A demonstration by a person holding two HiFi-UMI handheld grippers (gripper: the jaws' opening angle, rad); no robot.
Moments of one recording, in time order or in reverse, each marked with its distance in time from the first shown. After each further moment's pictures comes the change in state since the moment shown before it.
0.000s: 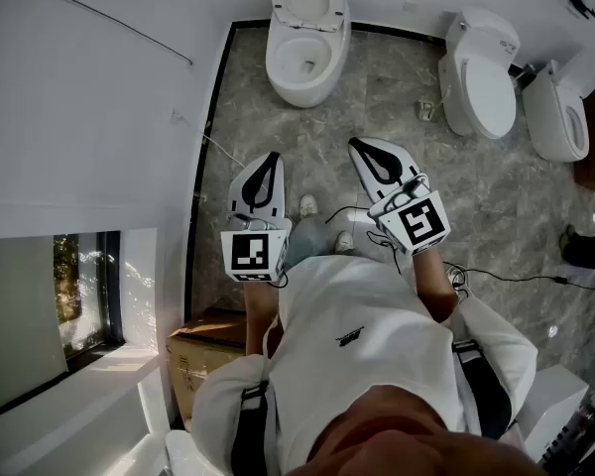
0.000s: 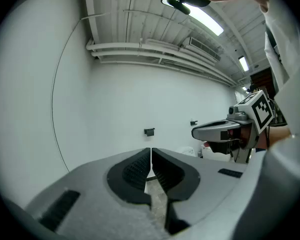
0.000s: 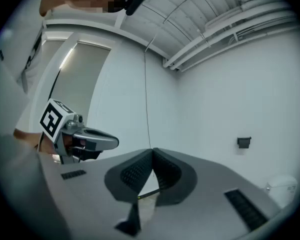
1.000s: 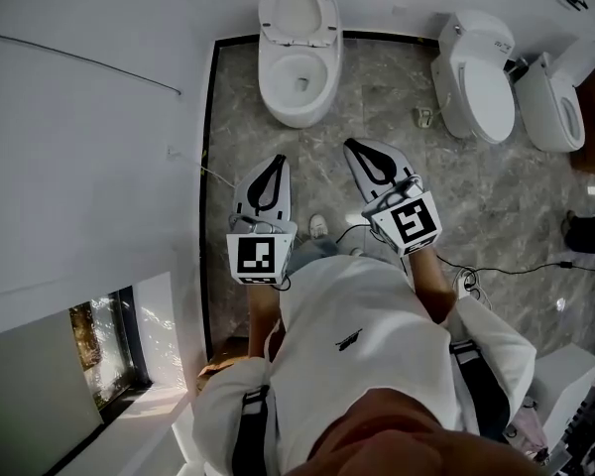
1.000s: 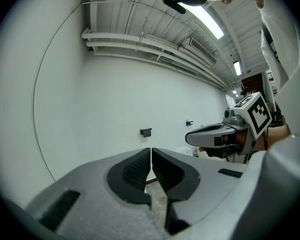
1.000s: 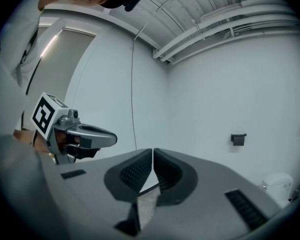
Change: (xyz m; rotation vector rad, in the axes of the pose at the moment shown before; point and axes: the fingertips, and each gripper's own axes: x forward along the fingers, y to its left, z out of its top) left arm 0.109 0.092 -0.006 0.010 -0.013 -0.134; right arm 0.134 -0.053 -0.012 0.030 0.035 -0.118
